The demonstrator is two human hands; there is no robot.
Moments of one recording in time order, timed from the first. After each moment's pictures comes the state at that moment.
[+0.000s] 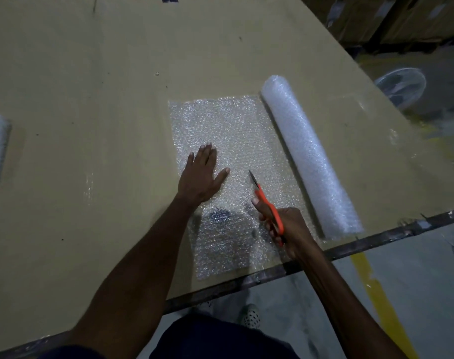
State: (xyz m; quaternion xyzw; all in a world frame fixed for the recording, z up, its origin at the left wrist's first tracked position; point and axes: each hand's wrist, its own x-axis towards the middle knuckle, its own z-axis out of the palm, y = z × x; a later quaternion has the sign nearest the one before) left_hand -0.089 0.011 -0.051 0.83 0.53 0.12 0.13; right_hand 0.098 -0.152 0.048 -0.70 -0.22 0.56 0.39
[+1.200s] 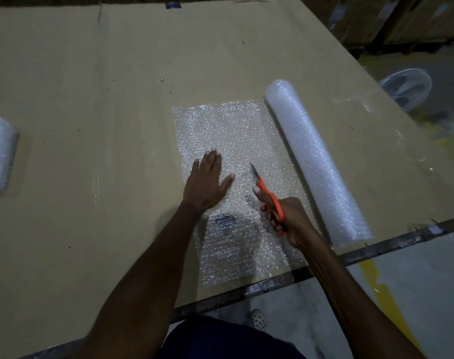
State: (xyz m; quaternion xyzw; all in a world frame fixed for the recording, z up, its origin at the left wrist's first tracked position) left_hand -0.089 0.010 -0.053 0.83 0.53 0.12 0.13; right_hand 0.094 -0.119 0.055 -0.70 -0.24 0.55 0.38
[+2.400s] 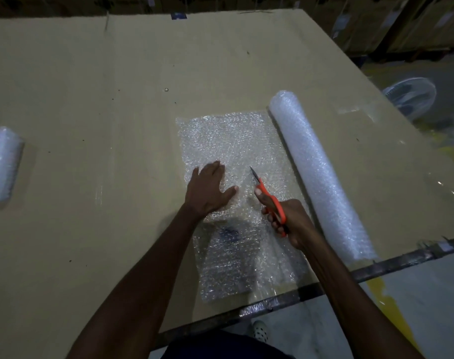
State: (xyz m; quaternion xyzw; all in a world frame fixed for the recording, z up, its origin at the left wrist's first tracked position) left_hand -0.096 0.034 -0.044 0.84 0.52 0.12 0.11; right_hand 0.098 -0.087 0.048 -0.71 -0.26 0.55 0.35
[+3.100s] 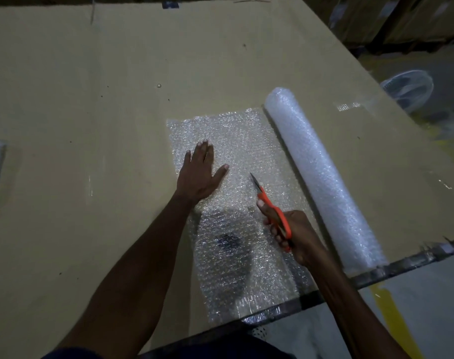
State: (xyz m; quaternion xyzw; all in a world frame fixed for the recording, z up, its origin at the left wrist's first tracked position) left_hand -0.101 0.083 -0.054 0.83 0.54 0.10 0.12; right_hand 0.098 -0.099 0.047 -0.71 -0.24 0.56 0.36
